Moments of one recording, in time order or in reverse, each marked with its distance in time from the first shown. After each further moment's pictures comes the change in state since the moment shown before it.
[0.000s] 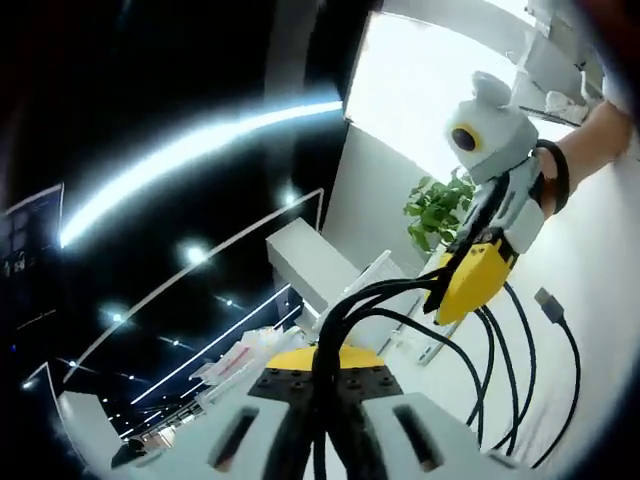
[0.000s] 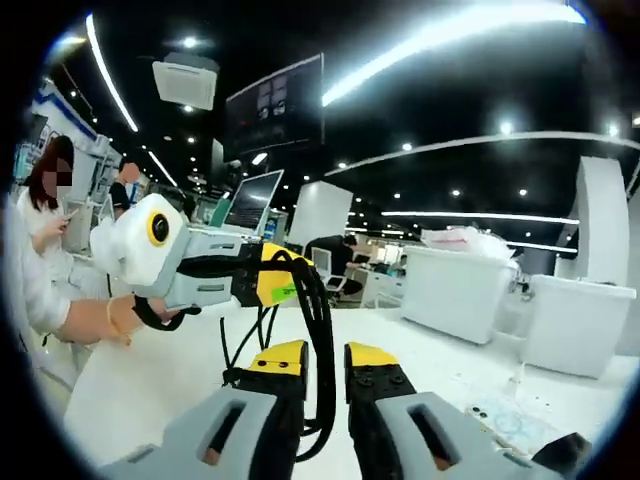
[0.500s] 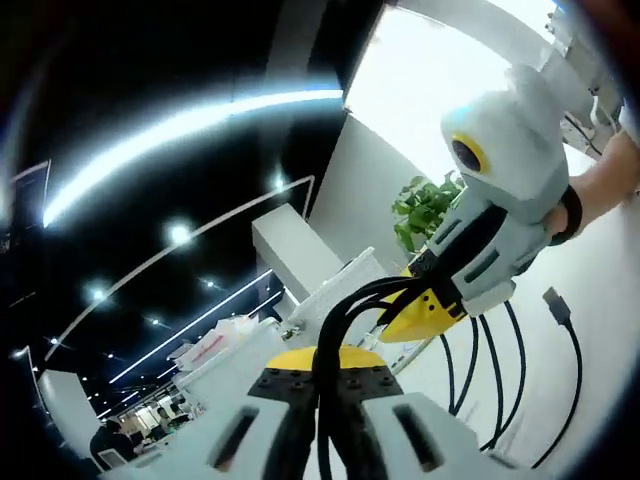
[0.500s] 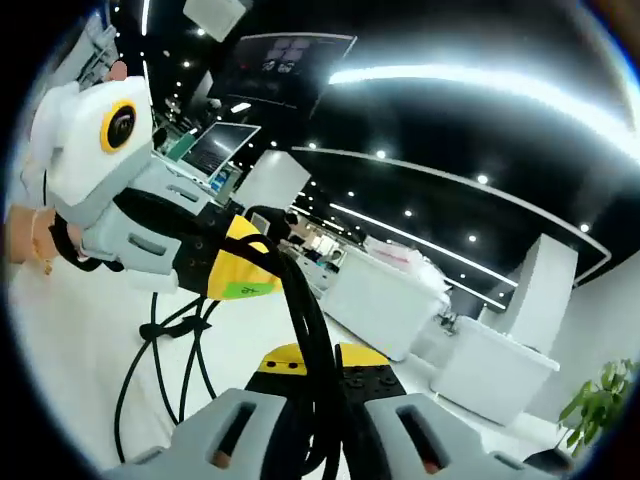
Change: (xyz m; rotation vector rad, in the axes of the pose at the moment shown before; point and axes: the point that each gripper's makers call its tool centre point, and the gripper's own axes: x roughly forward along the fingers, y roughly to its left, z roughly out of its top) left arm 0.015 -0.026 0.010 -0.096 0.038 -0.086; right arm 0.005 -0.037 -0.009 -0.272 0.115 -0.202
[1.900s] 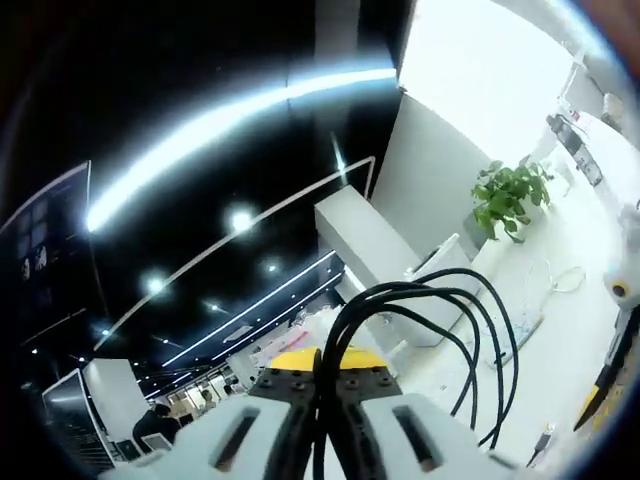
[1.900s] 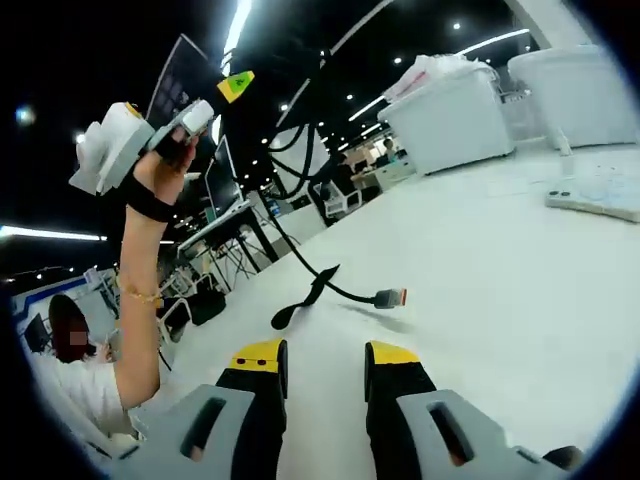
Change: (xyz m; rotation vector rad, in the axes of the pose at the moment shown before) left arm 0.019 0.152 0.034 0.033 0.086 0.289; right arm -0.007 0.127 -0.077 0.962 0.294 0.432
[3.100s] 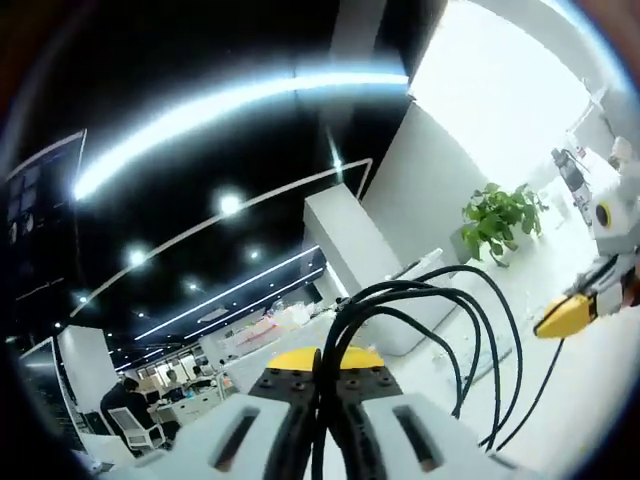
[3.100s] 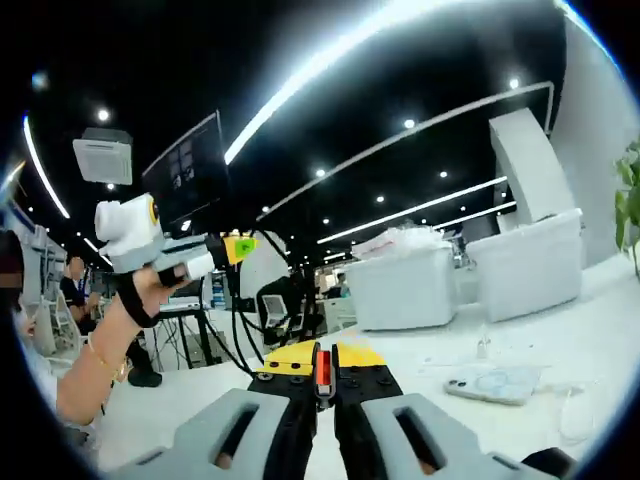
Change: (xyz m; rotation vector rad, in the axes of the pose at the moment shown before) left arm -0.003 -0.040 -0.017 -0.136 0.044 -0.088; right arm -0.115 -0.011 0.152 -0.365 -0.567 -0.255
